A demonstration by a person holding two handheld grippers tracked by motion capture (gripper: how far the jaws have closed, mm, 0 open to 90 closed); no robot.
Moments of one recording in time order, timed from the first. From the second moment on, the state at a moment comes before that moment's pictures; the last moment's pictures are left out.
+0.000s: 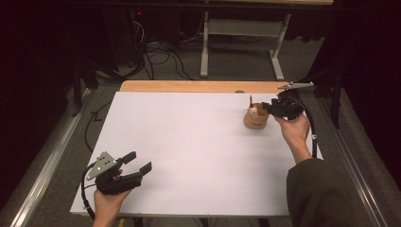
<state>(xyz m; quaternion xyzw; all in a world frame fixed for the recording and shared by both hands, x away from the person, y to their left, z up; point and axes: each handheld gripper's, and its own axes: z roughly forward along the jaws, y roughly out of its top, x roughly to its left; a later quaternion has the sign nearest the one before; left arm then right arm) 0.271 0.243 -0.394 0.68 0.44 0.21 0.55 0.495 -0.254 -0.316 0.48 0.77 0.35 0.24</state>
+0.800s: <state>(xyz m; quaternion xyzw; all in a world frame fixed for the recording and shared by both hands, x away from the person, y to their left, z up) 0.271 0.243 -0.395 0.68 0.44 0.21 0.55 0.471 -0.262 -0.304 0.46 0.76 0.39 0.24</state>
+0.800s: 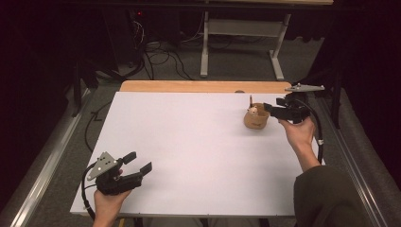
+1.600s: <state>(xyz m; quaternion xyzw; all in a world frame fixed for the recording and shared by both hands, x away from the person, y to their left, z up) 0.272 0.243 -0.396 0.68 0.44 0.20 0.55 0.450 -0.275 -0.303 0.45 0.76 0.41 0.24</state>
